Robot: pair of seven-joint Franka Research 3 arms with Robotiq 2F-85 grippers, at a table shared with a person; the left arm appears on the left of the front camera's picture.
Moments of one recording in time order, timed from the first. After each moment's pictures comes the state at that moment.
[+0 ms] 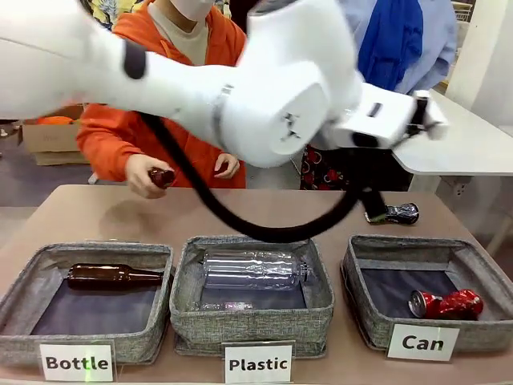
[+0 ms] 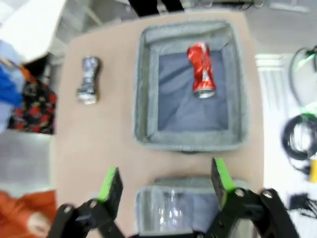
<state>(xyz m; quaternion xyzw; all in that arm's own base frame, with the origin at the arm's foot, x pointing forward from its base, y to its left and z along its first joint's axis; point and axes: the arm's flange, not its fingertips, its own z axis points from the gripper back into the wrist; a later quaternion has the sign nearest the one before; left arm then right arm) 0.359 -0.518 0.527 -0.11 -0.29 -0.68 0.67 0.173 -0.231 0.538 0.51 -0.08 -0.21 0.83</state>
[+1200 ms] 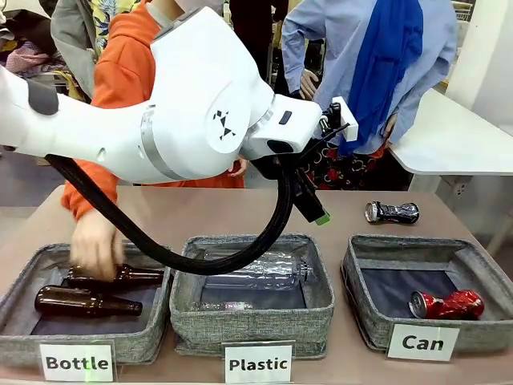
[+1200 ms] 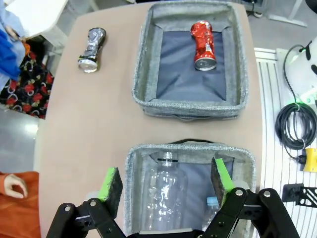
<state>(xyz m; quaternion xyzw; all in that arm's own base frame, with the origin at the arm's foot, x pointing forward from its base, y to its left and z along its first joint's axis) 0.370 -0.434 0.503 -0.15 -0.29 -0.64 0.69 0.183 -0.144 0.528 0.55 -0.04 -0.12 0.83</state>
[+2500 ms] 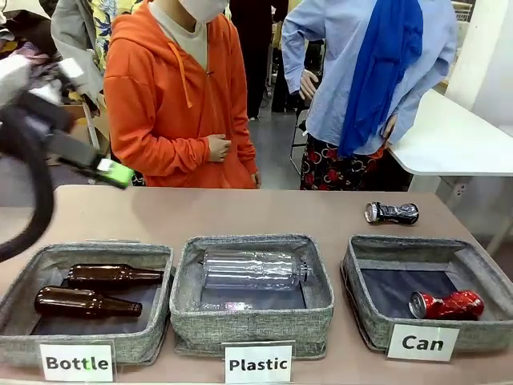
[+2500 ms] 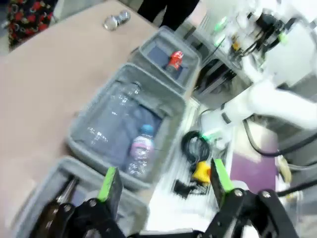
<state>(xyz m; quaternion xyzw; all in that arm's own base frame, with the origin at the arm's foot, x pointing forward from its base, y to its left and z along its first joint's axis) 0.369 -0.067 0.502 -0.48 -0.21 -0.33 0.78 0.223 -0.007 0.543 0.60 0.14 -0.03 0.79</state>
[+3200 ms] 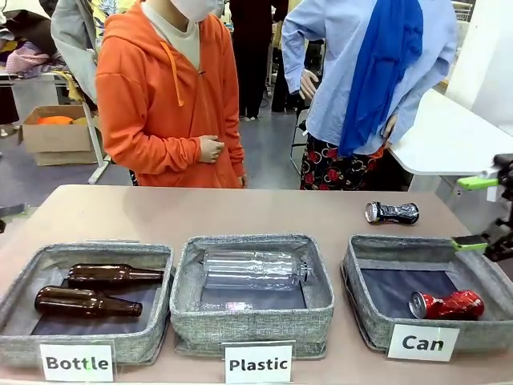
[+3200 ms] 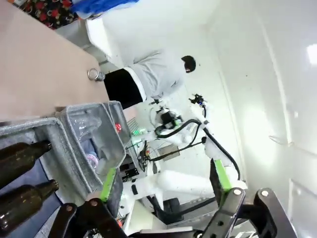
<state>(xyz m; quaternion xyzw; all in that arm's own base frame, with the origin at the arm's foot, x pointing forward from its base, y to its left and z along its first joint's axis) 0.327 0.113 0.389 -0.72 -0.20 0.00 0.67 0.313 -0.040 0.438 0.63 0.09 -0.07 0.77</state>
